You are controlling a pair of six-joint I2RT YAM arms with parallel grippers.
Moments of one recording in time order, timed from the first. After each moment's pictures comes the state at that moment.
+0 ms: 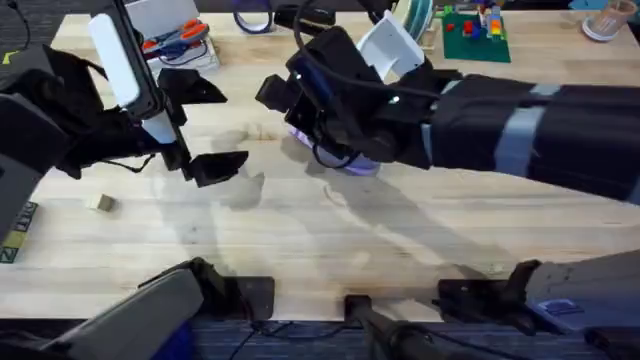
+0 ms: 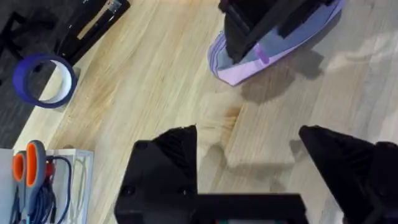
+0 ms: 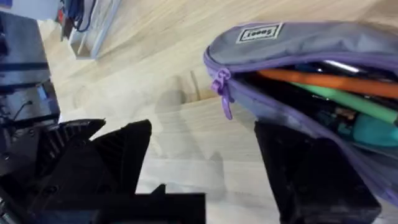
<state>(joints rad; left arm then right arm) 0.47 1.25 0.82 -0.87 0.93 1.62 0.89 1.67 1.12 -0.25 0.15 1.30</state>
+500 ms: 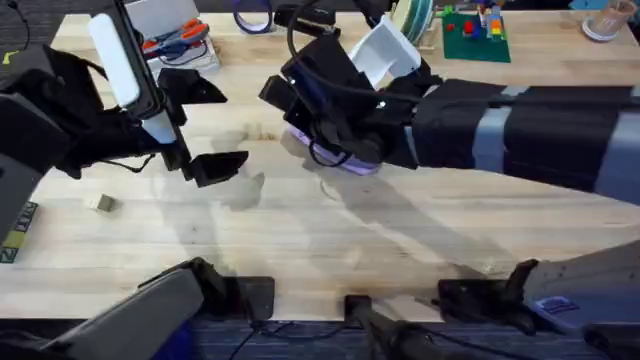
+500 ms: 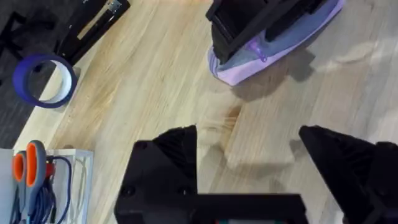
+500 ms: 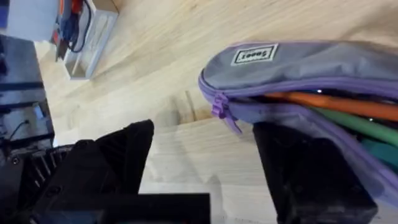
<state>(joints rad) 0.47 1.25 0.82 -0.87 0.93 1.62 0.89 1.72 1.12 -0.19 0.23 1.30</state>
